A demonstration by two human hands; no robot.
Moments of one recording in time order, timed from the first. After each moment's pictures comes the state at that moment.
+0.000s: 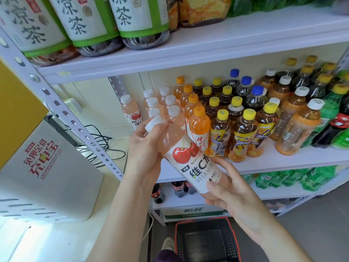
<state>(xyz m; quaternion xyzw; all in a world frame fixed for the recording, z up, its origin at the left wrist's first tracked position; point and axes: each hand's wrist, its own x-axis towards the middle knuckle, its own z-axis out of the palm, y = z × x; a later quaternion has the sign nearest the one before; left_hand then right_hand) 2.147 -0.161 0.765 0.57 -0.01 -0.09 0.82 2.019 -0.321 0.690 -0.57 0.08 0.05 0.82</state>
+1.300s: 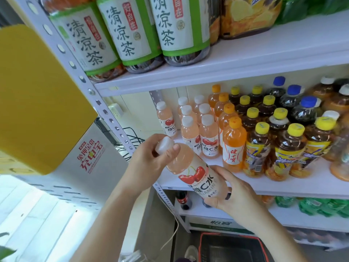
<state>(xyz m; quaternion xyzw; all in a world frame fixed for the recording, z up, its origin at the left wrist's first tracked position) 2.157 -0.087 0.775 0.85 -0.14 0.00 0.50 2.082 -0.302 0.673 -0.85 -0.02 0.00 0.52</state>
